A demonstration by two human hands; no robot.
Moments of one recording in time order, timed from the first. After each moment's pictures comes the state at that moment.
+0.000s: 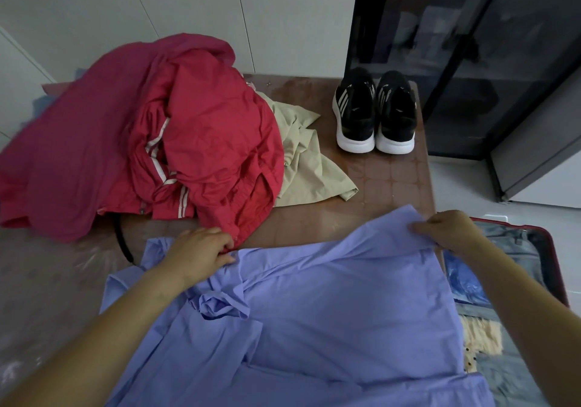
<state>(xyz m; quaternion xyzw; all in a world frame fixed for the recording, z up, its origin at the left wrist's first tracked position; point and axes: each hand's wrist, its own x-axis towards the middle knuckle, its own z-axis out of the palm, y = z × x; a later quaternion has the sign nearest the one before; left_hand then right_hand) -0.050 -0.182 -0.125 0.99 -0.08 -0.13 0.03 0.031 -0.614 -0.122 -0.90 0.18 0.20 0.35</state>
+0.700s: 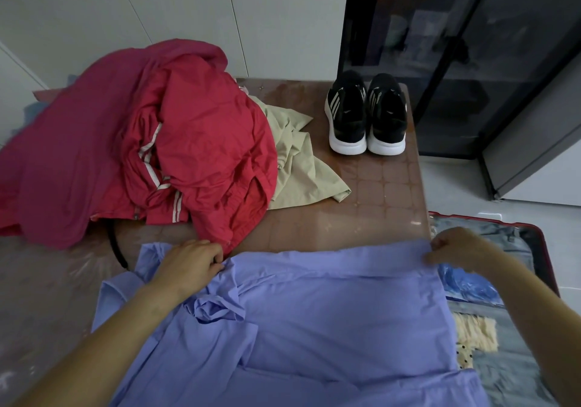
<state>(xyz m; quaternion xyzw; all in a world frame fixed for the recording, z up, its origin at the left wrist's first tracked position) -0.065 -0.175 -0.138 0.99 -0.05 -0.11 0.08 0.014 -0.644 -0.118 -0.89 0.15 0.32 0.28</state>
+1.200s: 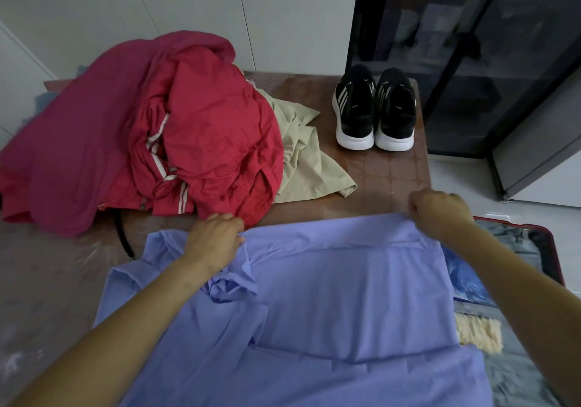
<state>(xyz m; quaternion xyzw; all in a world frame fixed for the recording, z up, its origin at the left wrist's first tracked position) -0.039 -0.211 -0.131 1.00 -0.03 -0.08 0.01 0.057 -0.604 -0.132 -0.98 -0.09 0.09 -0.12</state>
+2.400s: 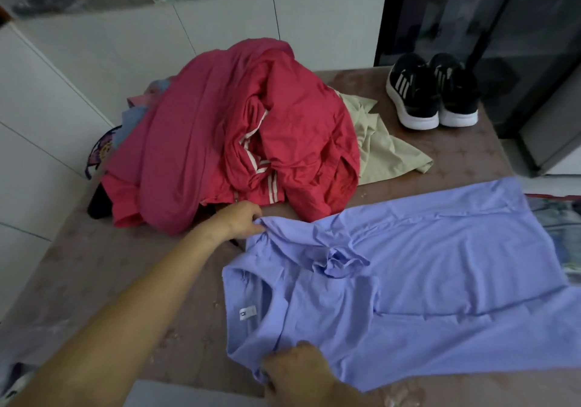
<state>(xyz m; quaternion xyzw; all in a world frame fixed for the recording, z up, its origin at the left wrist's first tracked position) -0.032 -0.052 -0.103 0.96 -0.07 -0.25 0.12 -0.243 -0.226 -0.114 -0.90 -0.28 0.25 0.21</state>
